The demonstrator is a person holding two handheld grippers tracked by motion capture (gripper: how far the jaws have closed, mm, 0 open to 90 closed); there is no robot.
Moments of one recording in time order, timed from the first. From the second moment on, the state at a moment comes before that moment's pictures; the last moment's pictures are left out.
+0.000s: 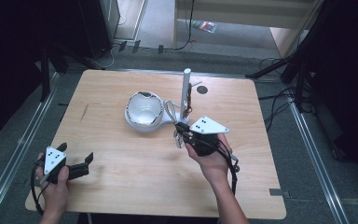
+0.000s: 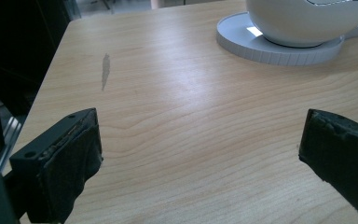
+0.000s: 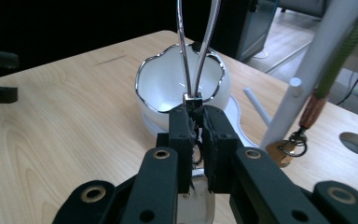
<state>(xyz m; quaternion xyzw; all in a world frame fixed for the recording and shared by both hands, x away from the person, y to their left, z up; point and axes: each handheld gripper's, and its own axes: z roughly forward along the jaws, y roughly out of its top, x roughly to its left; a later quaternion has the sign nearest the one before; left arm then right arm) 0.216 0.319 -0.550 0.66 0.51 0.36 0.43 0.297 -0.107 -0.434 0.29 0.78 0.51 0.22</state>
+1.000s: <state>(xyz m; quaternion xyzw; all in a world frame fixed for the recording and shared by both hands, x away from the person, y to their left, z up) 0.218 0.315 -0.550 0.67 0.50 0.36 0.42 0.312 -0.124 -0.453 0.38 0.75 0.46 0.27</state>
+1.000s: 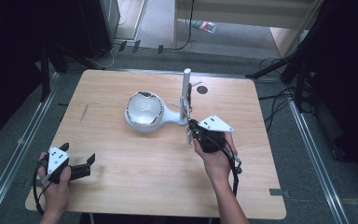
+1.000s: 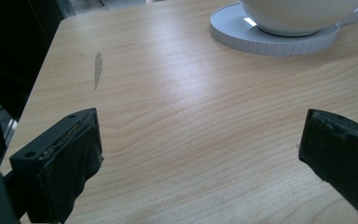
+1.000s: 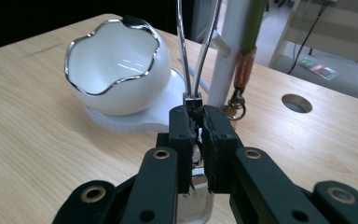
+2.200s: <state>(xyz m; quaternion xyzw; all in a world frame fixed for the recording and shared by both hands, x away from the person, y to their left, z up) 0.215 0.312 -0.550 0.68 0.48 0.36 0.42 0.338 -0.120 -0.478 0.40 0.76 0.43 0.26</state>
